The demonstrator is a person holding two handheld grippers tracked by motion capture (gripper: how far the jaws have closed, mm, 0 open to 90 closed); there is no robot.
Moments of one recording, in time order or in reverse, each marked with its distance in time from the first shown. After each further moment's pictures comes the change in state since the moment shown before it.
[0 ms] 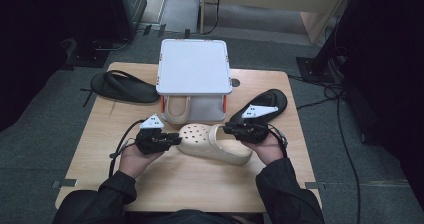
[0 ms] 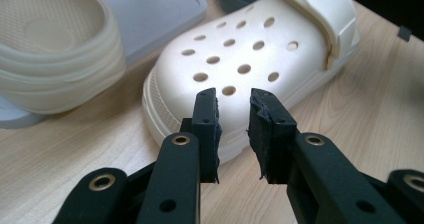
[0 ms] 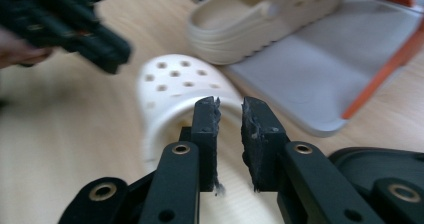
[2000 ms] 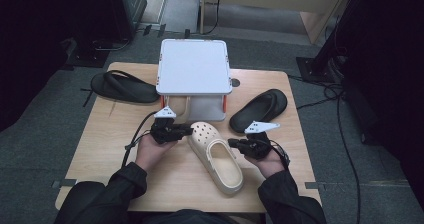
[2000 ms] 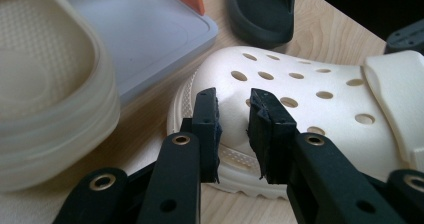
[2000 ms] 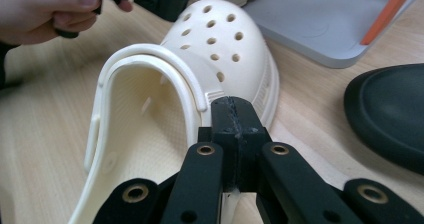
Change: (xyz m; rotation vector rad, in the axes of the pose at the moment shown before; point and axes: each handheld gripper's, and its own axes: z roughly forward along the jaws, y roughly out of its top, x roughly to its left) left arm 0.020 0.021 0.047 -0.041 -0.034 -0.052; right arm 0.018 -0.046 -0.004 0.052 -0.014 0.091
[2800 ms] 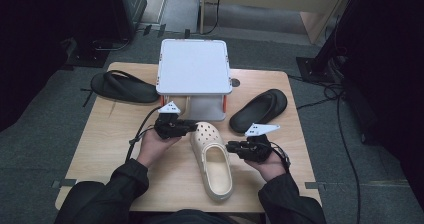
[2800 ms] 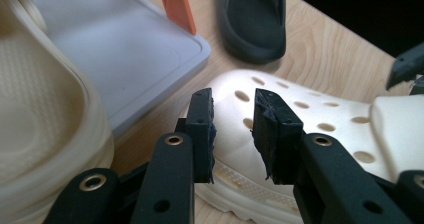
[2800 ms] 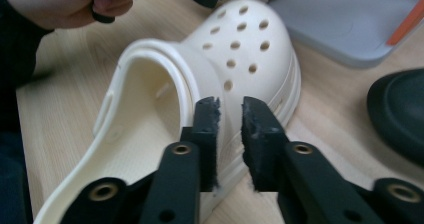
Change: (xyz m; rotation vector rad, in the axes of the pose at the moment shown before) left arm 0.000 0.017 0.003 -0.024 -0.028 0.031; right arm 0.004 0.000 -0.006 -0.006 0.057 -0.021
